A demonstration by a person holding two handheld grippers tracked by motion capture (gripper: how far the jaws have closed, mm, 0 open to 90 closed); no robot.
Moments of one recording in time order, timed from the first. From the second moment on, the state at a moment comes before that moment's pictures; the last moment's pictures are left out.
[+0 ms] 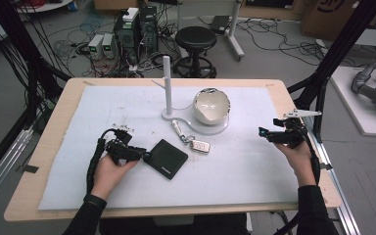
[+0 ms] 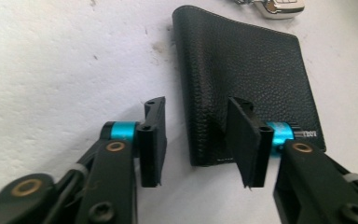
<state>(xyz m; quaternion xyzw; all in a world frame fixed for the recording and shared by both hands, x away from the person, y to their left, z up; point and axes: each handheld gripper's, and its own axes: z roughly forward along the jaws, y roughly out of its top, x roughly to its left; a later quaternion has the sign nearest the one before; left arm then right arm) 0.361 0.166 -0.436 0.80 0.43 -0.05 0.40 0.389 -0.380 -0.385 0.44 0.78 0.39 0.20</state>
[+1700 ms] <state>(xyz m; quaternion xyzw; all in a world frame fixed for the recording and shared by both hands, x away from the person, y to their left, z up) 0.392 0.091 -0.309 0.77 0.30 0.00 0.56 0.387 -0.384 -0.382 0.45 0.77 0.40 0.20</state>
